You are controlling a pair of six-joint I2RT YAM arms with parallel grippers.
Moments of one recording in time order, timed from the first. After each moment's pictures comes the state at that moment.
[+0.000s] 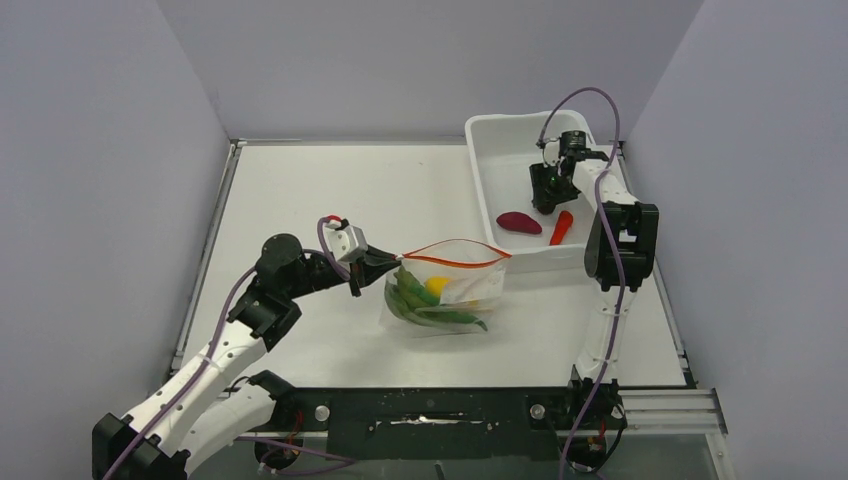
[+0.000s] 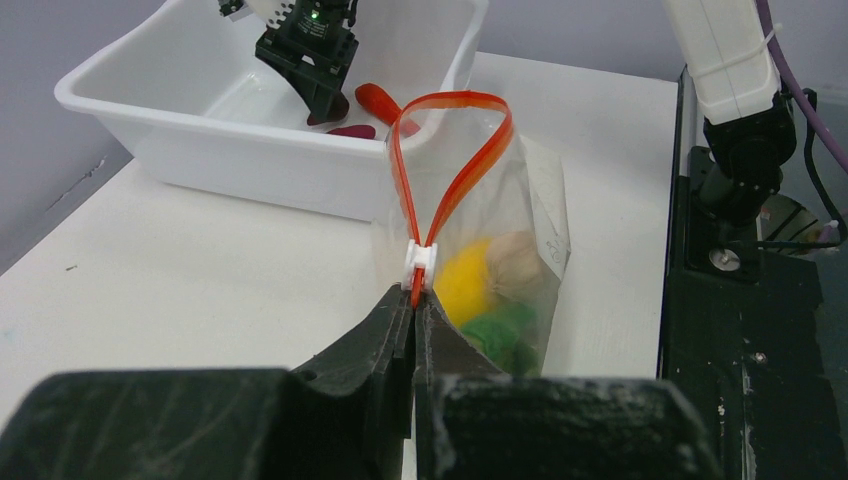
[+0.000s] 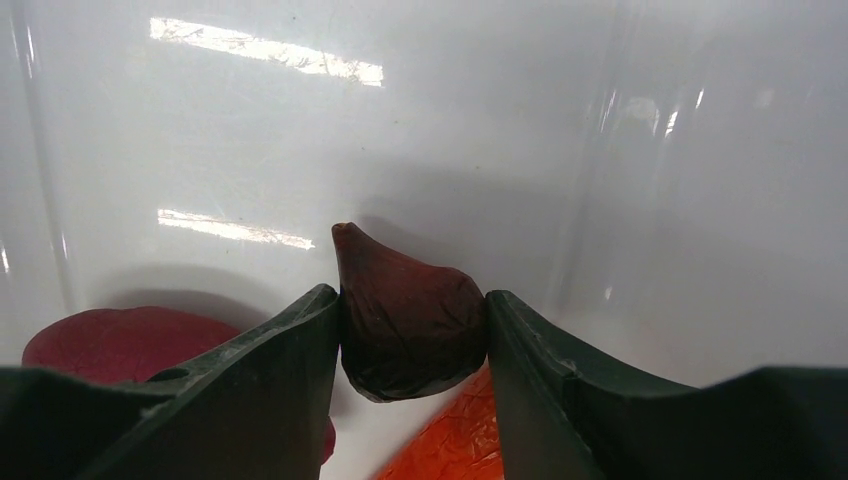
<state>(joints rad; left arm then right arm) -0.54 0.85 0.65 0.17 0.67 0.04 -0.02 2.22 1.82 -0.68 -0.11 -0.22</state>
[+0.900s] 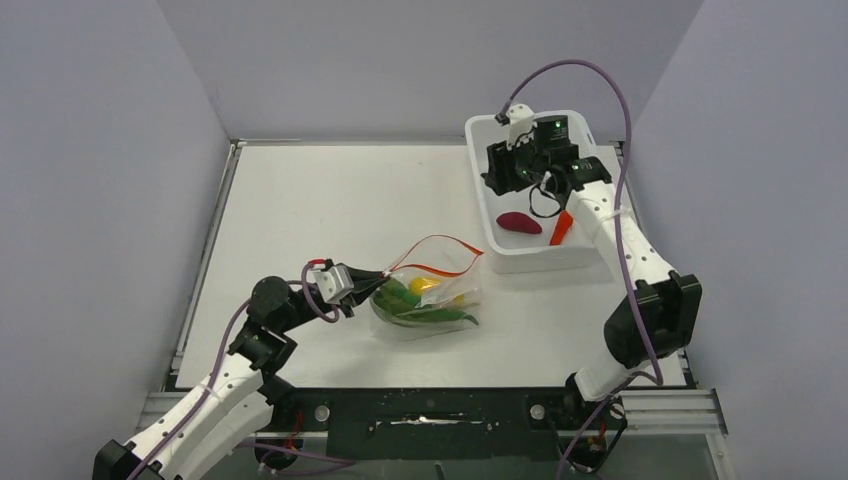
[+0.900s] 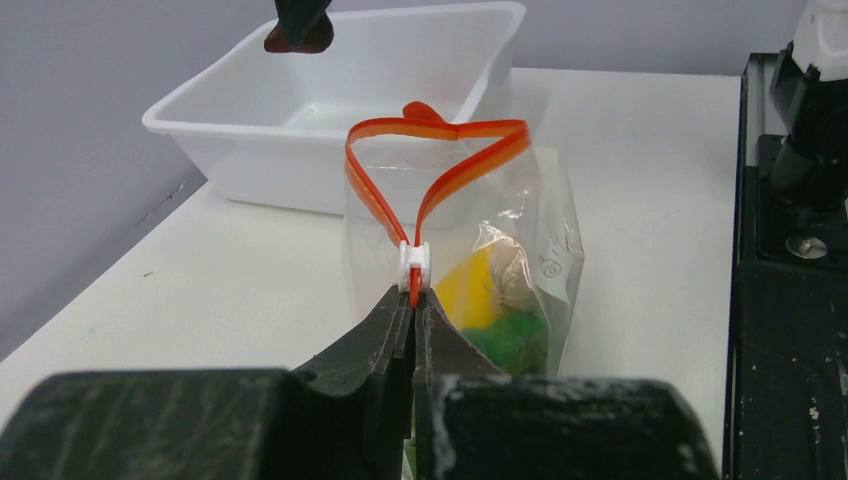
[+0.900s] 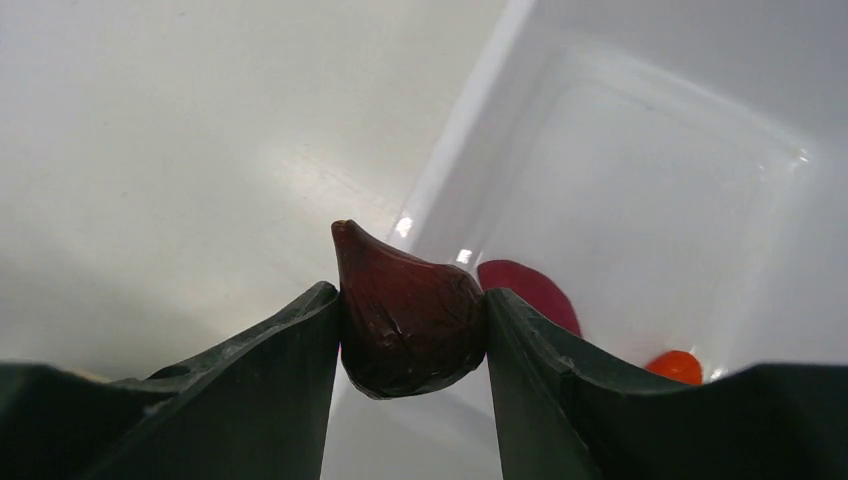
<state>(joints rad) -0.54 0.66 0.38 0.38 0.59 0.09 0.24 1.66 1.62 -0.63 -0.20 -0.16</state>
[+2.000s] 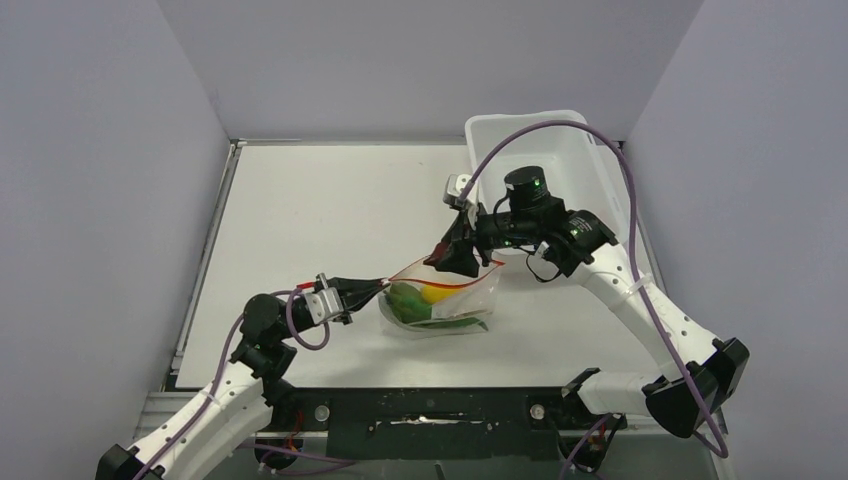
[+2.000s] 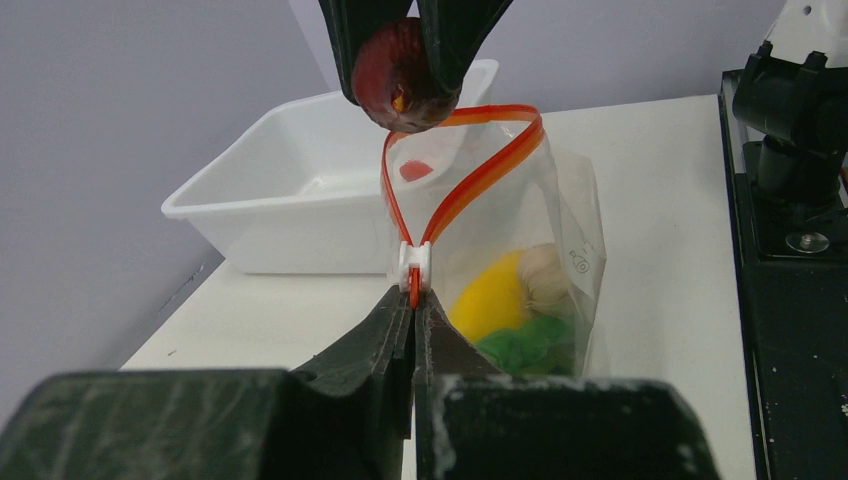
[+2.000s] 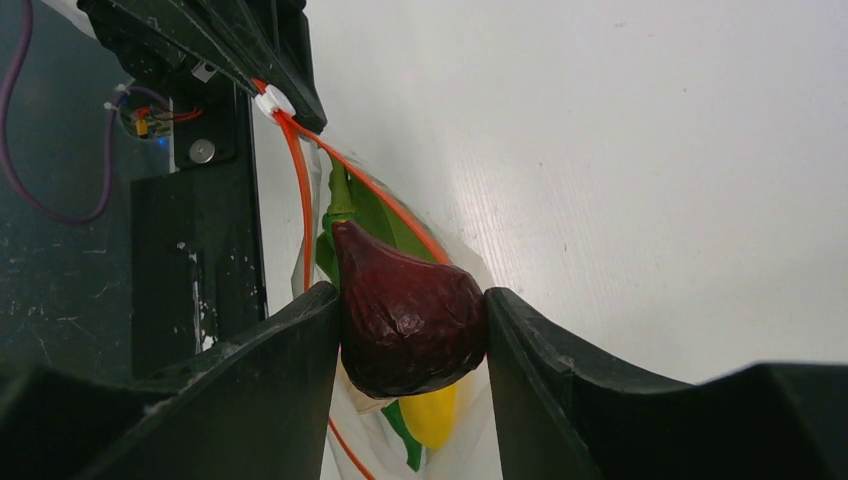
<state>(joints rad) -0.54 0.61 0.25 0.63 0.67 0.12 0.62 1.26 1.32 -0.64 -0.71 -0.33</state>
